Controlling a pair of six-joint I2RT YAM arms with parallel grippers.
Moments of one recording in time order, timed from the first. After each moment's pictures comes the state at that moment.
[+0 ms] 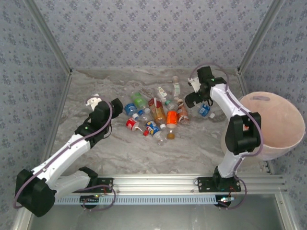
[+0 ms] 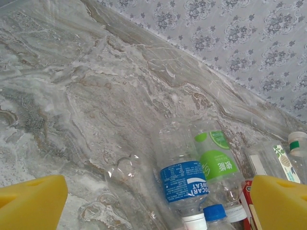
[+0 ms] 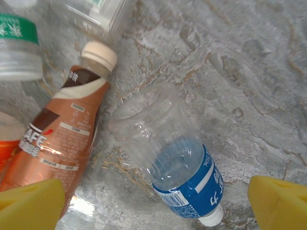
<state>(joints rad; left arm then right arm) -0.54 1.02 0.74 -0.27 -0.54 -0.79 0.20 1.78 1.50 -0.88 0.04 -0.33</state>
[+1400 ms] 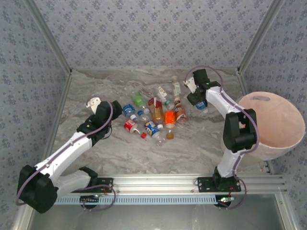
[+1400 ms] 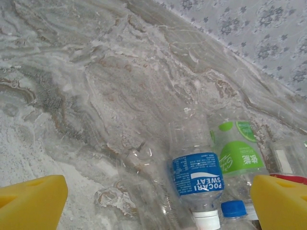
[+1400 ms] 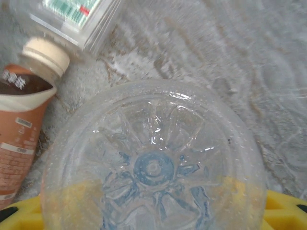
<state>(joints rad) -0.51 1.07 0.74 -0.34 -0.54 -0.86 0.23 1.77 1.40 -0.62 0.17 -0.45</state>
